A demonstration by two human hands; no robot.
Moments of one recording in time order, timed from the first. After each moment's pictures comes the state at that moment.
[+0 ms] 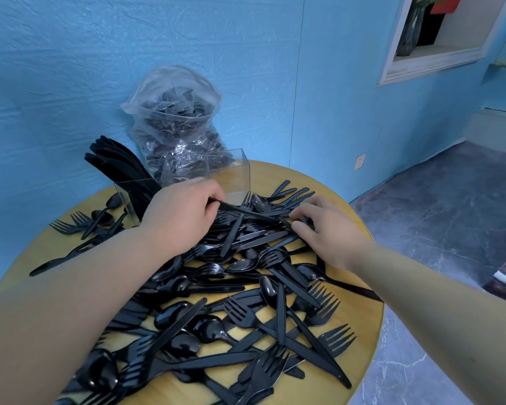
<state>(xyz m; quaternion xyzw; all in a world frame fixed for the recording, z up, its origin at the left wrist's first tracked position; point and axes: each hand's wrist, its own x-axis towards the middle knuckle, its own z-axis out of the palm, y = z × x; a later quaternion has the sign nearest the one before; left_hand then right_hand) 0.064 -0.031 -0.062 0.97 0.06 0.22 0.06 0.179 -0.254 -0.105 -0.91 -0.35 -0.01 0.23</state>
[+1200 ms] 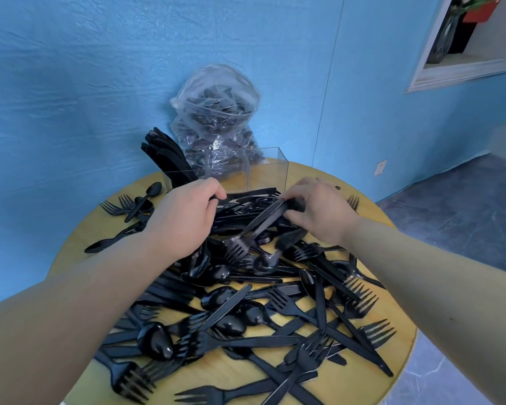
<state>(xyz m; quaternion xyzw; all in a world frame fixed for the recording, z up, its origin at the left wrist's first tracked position) 0.013 0.002 -0.064 0.96 0.10 0.24 0.12 0.160 -0.185 -0.073 -0.88 -0.44 -0.05 0.19</state>
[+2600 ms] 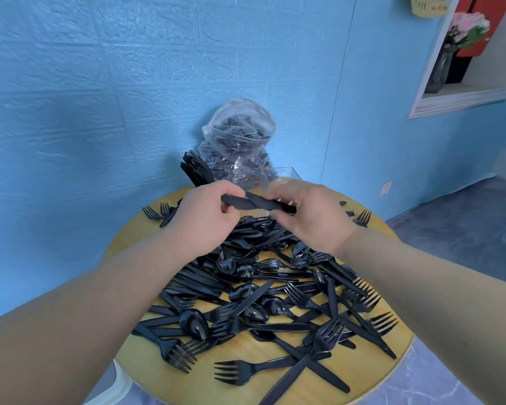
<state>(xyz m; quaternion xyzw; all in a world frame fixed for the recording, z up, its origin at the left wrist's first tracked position) -0.027 -0.012 -0.026 0.92 0.15 0.23 0.27 0.080 -0.173 -0.026 -0.78 -0.52 -0.12 0.32</state>
